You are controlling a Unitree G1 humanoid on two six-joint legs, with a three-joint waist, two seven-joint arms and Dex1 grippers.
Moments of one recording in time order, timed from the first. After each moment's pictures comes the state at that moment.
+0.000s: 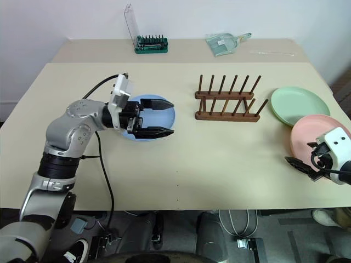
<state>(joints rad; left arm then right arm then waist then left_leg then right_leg) -0.69 0.47 -0.08 -0.02 -0.51 0.51 -1.26 0.15 -1.01 -0.51 0.05 0.33 0.48 0.90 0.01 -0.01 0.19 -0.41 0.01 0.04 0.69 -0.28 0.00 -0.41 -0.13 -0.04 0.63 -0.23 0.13</state>
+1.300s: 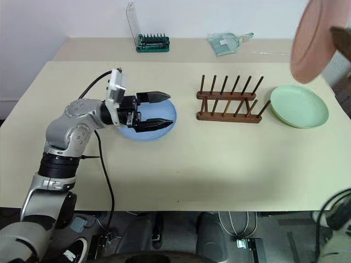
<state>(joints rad) -0.71 0.45 -0.05 0.02 -0.55 0.50 -1.18 -0.66 -0.95 -0.77 0.22 1.06 1.00 0.89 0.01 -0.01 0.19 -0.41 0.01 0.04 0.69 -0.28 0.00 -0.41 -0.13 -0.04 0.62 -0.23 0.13</state>
